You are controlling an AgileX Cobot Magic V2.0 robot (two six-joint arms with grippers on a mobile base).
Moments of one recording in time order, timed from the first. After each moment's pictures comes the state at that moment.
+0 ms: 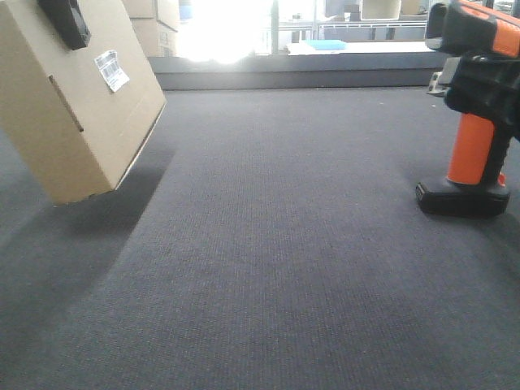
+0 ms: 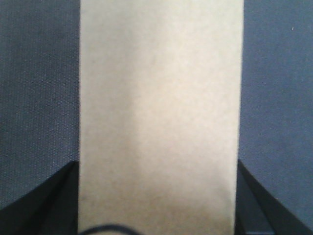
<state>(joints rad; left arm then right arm) -0.25 1.47 -1.34 -0.07 0.99 -0.32 0.25 1.54 -0.38 0.42 -0.96 0.16</state>
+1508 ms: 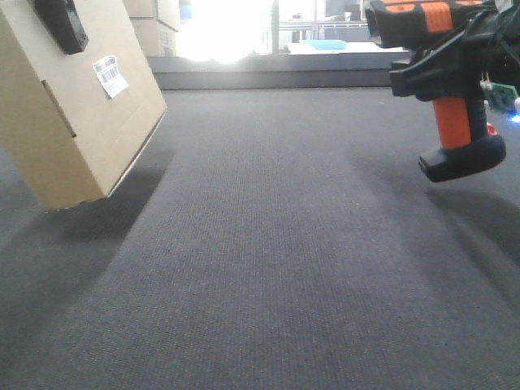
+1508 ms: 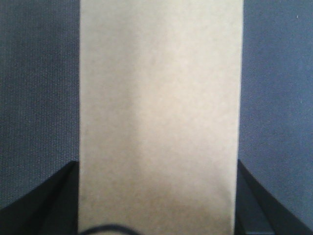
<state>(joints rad) -0.25 1.47 -1.34 -0.07 1.01 -0.29 0.25 1.55 -0.58 0.33 -0.78 -0.39</state>
